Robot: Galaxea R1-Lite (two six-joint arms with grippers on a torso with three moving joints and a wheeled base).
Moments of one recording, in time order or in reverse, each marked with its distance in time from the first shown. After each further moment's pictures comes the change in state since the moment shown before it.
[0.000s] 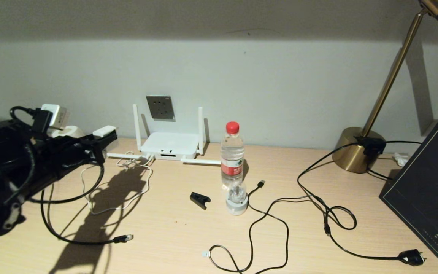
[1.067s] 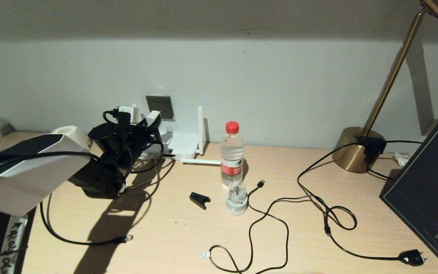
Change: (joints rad) left arm -0.194 0.569 -0.580 -0.264 0.218 -0.029; right arm 0.000 0.000 0.000 0.000 0.000 0.000
